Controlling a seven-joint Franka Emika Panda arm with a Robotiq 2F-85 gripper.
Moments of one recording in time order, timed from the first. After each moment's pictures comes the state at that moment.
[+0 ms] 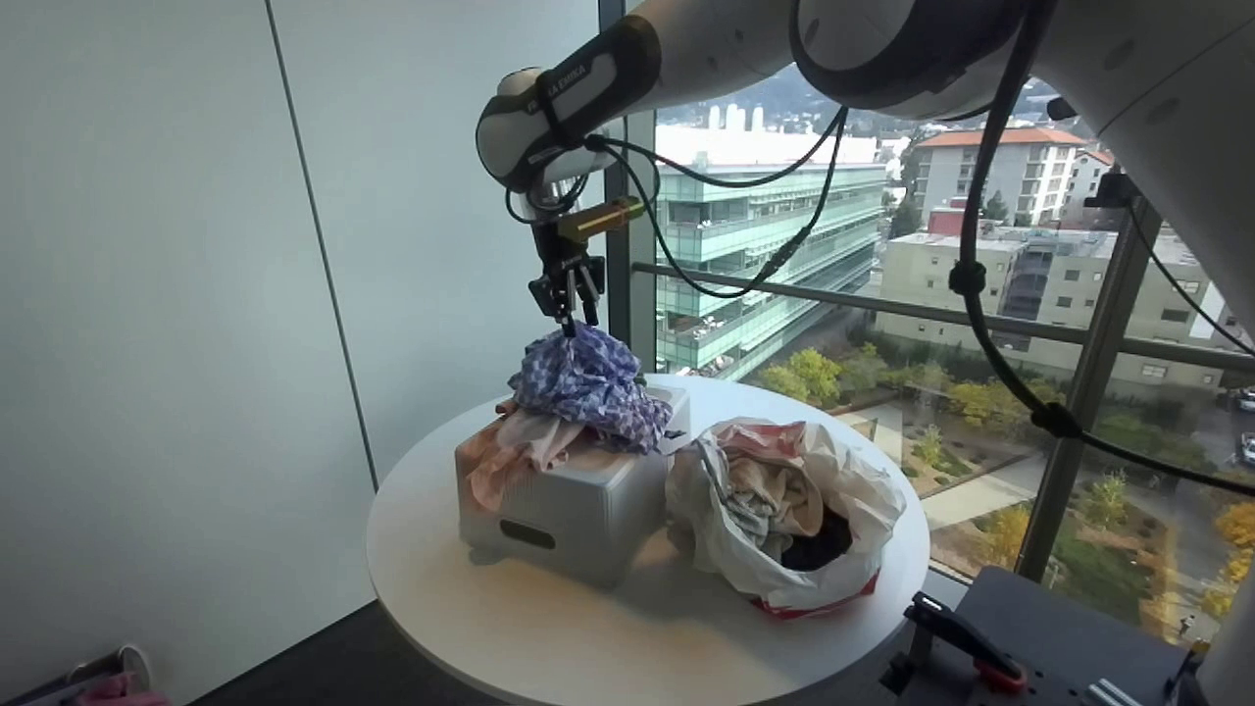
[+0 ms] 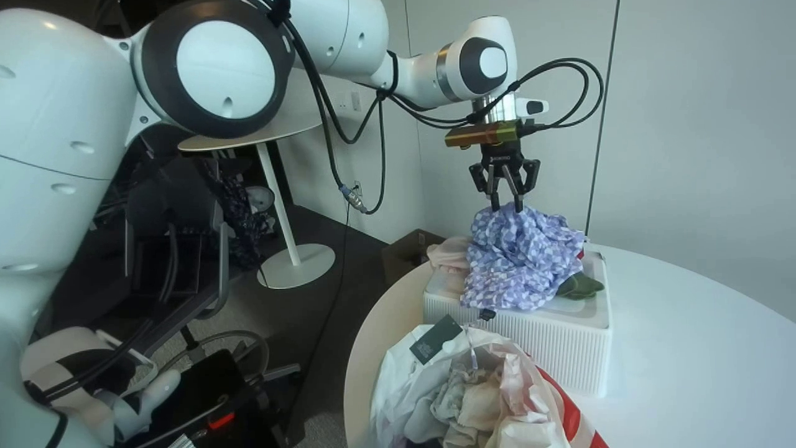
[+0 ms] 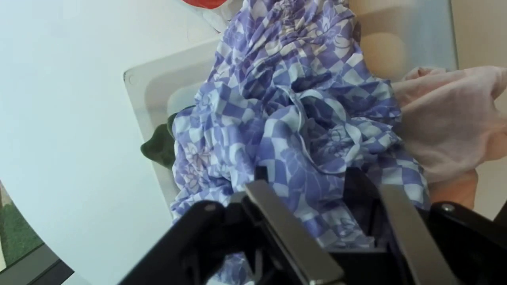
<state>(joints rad) 0.01 0.71 0.01 -1.16 -0.21 1.84 -0.10</state>
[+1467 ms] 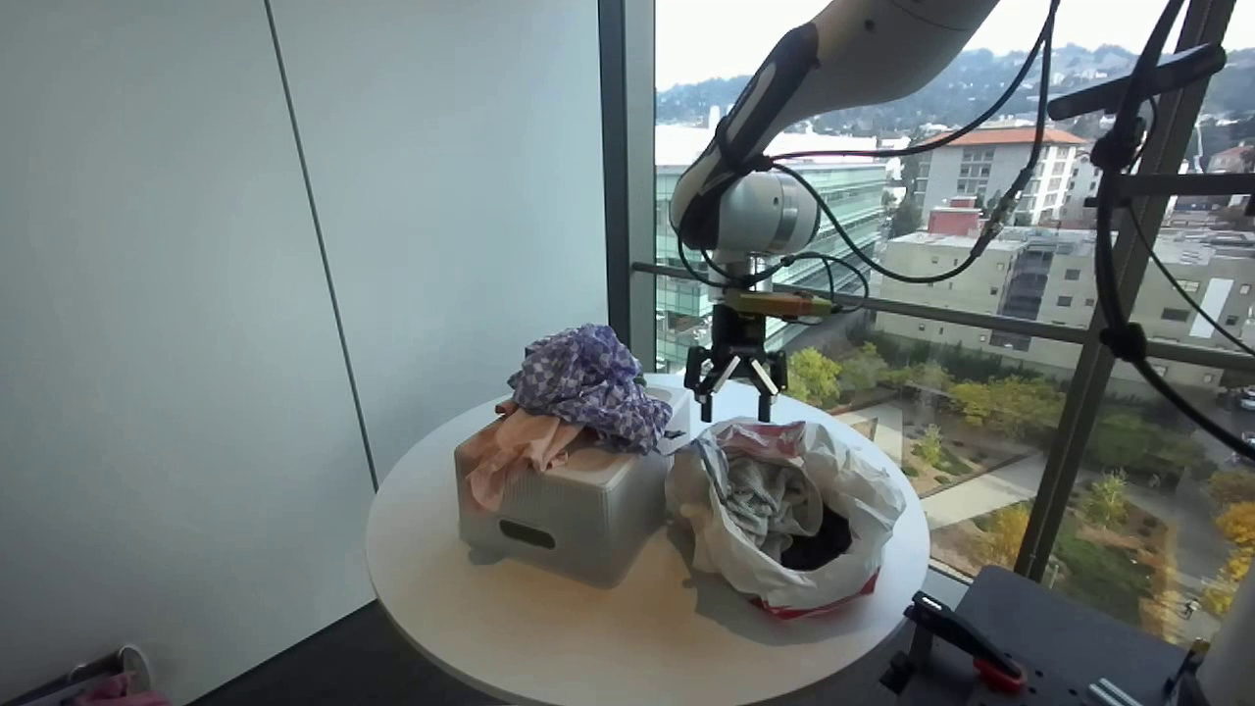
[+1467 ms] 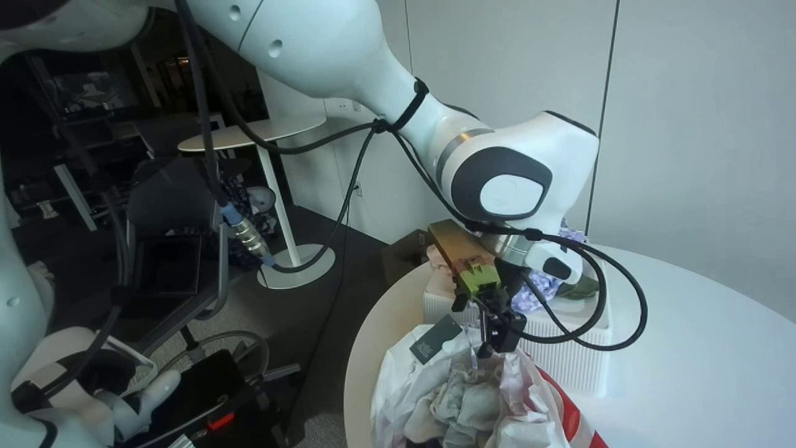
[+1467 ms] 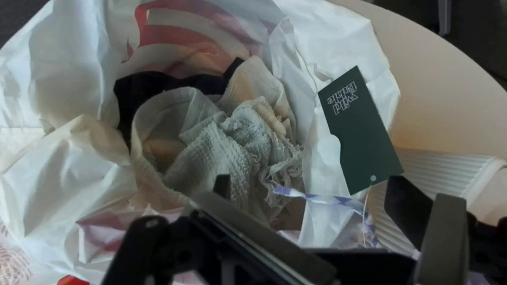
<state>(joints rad) -0.21 0.37 -0.10 -2.01 0.22 2.06 -0.07</state>
